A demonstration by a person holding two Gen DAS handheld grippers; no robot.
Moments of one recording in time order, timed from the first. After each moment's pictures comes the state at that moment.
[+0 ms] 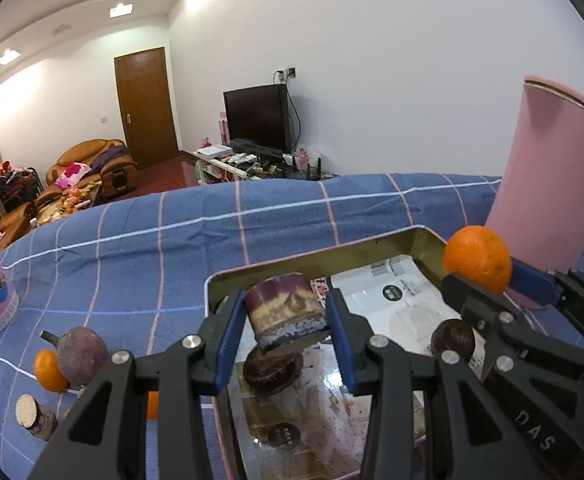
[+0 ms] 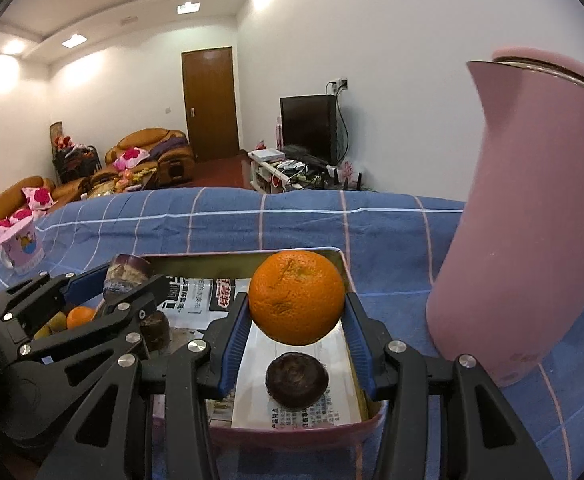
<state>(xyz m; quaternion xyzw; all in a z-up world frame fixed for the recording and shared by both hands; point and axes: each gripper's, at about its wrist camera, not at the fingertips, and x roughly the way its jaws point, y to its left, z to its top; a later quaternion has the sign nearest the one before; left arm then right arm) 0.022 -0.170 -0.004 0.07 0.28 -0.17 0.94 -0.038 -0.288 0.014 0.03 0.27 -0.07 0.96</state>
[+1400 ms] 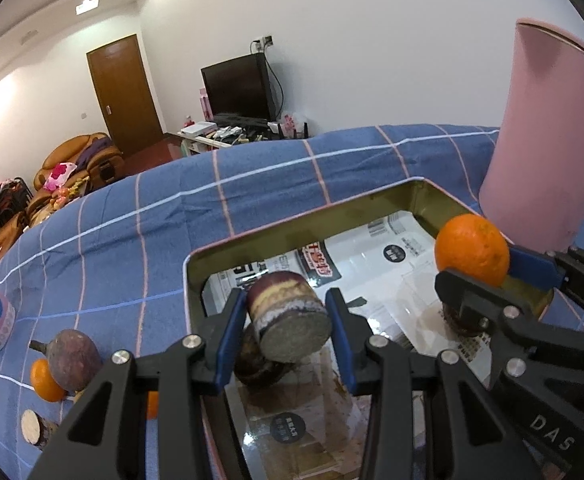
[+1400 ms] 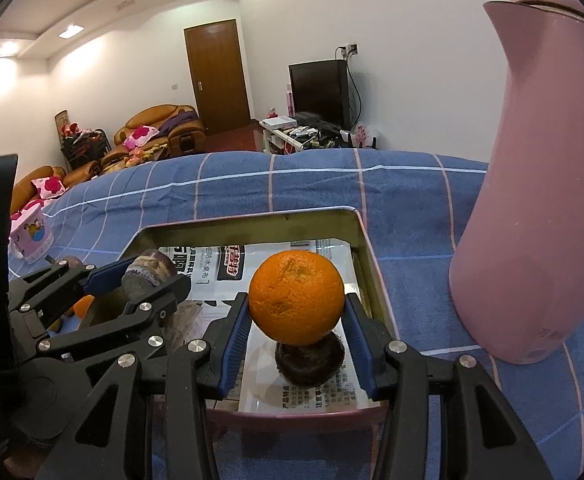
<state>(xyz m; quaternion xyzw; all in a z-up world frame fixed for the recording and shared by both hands) 0.034 -0.184 -0.017 0.14 0.33 -0.19 0.91 -0.023 -0.294 -0.004 0.06 0.33 -0.04 0.94</state>
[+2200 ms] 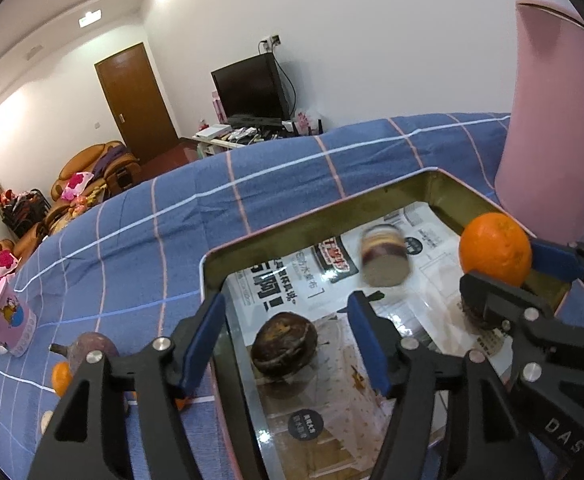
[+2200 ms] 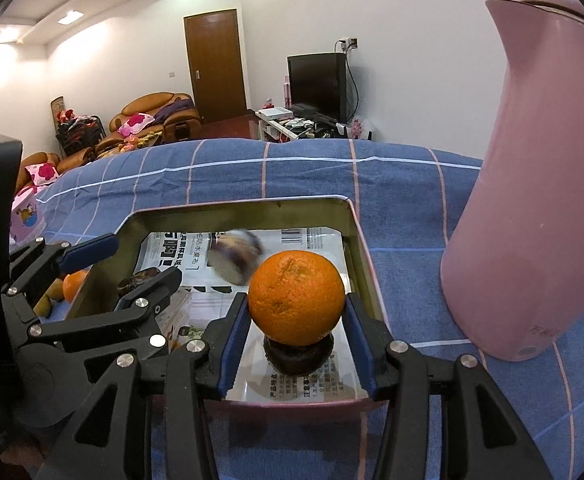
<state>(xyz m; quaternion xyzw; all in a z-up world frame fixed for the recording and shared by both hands) 0.028 -0.184 -0.017 0.17 0.32 -0.16 0.92 -0.026 -0.293 -0.007 0.04 0.35 -0.05 0.94</state>
